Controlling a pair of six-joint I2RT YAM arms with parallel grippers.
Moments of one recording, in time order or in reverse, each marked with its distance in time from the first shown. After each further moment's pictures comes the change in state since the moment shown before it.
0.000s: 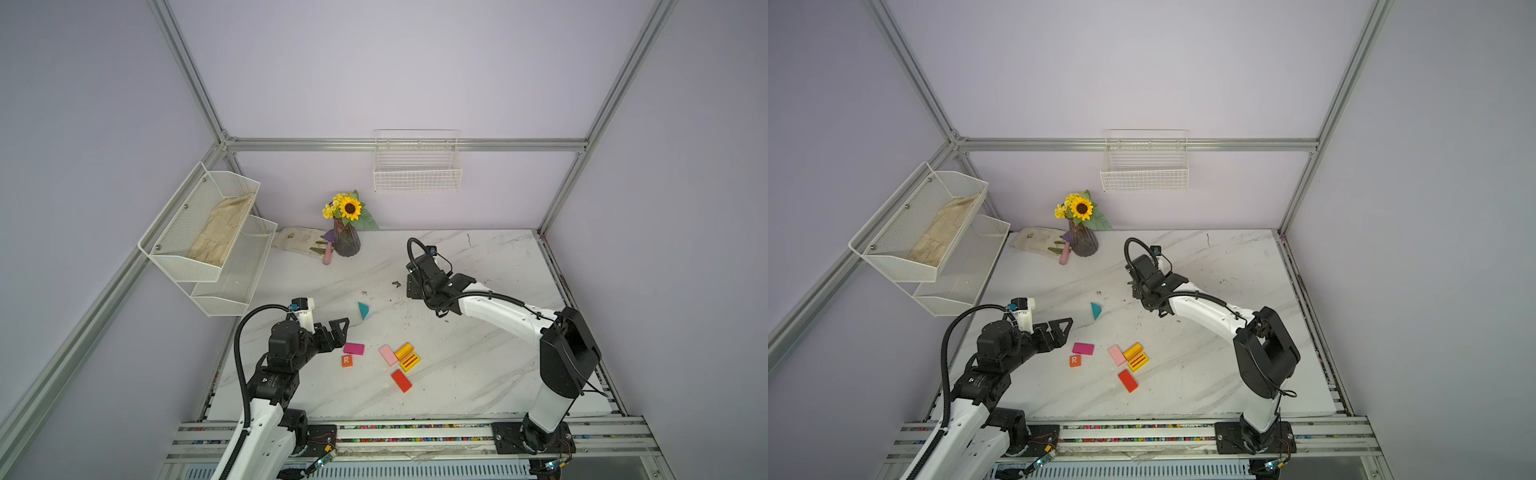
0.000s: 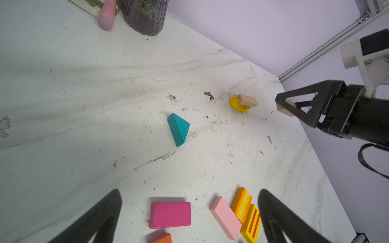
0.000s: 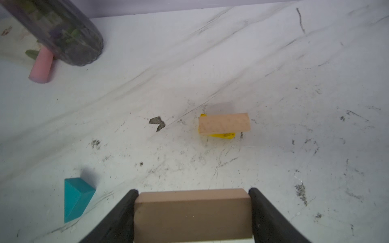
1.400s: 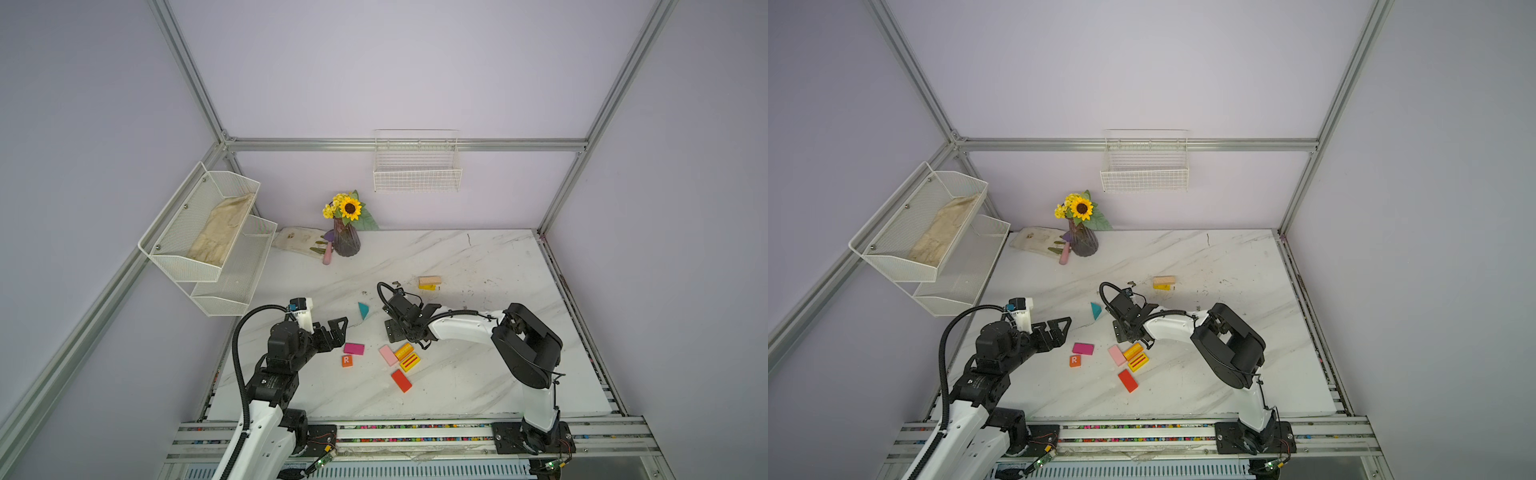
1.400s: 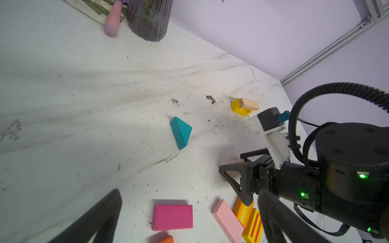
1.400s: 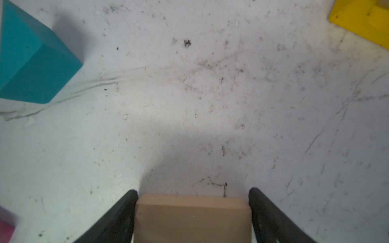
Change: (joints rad) left arm 0.000 -0.017 0.004 -0.007 -0.024 0.000; right arm 0.206 0.193 -0.150 0.106 -0.140 -0.089
